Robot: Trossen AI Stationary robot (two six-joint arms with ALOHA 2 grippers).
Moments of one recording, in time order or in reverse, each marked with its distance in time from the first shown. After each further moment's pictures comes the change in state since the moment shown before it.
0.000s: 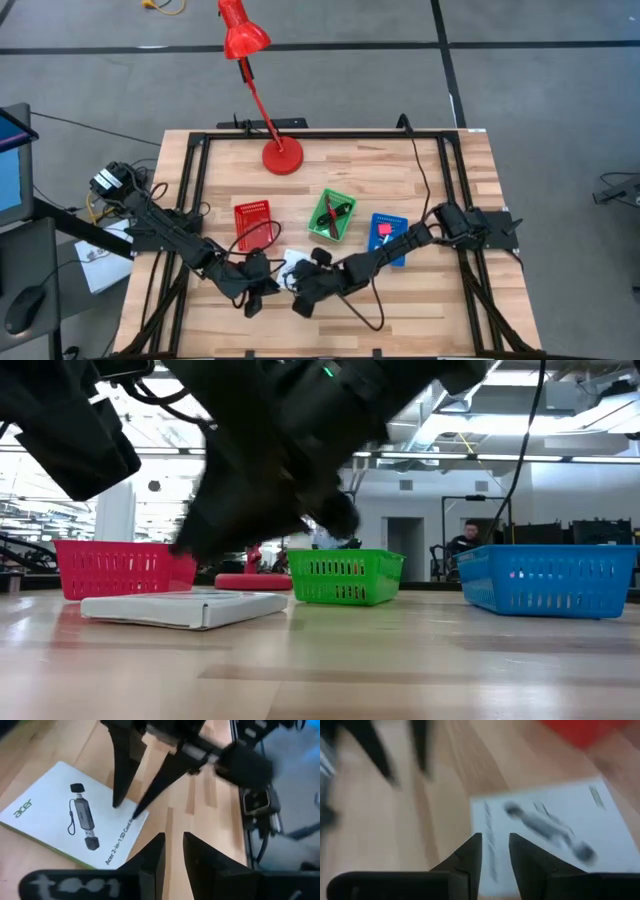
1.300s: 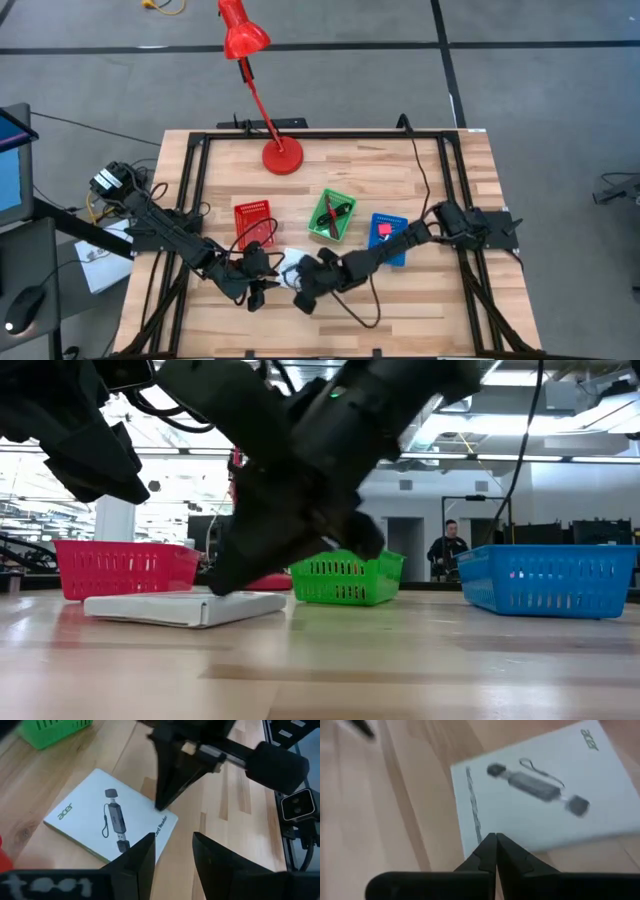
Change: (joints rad) left arm 0.001 0.000 0.000 -0.080 -0.118 0.004; right arm -0.011 0.000 0.000 -0.099 -0.067 0.152
